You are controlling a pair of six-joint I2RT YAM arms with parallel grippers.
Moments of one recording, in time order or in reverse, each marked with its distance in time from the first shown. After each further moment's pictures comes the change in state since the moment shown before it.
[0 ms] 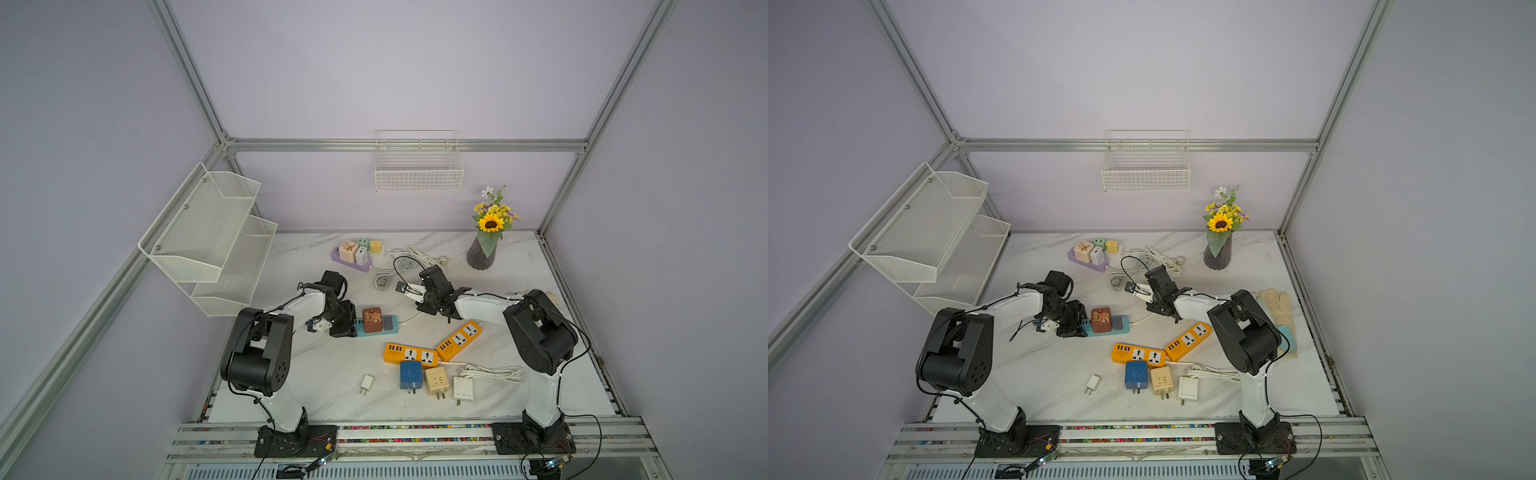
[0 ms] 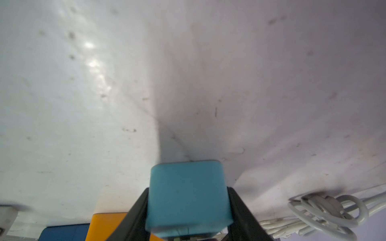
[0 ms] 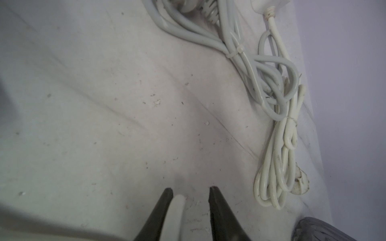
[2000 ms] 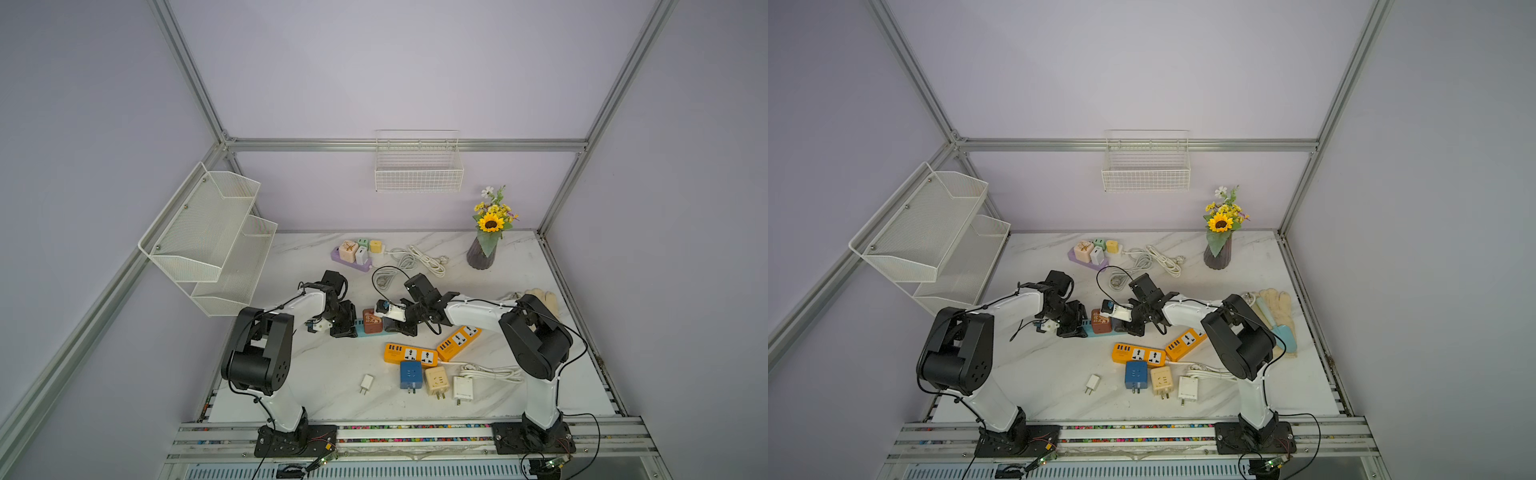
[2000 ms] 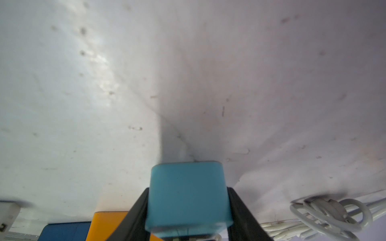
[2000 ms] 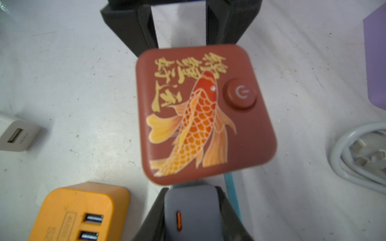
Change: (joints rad) left arm 0.001 0.017 0.023 -0.026 -0.014 0.000; right arm 0.123 -0.002 0.034 -0.120 -0.634 0.081
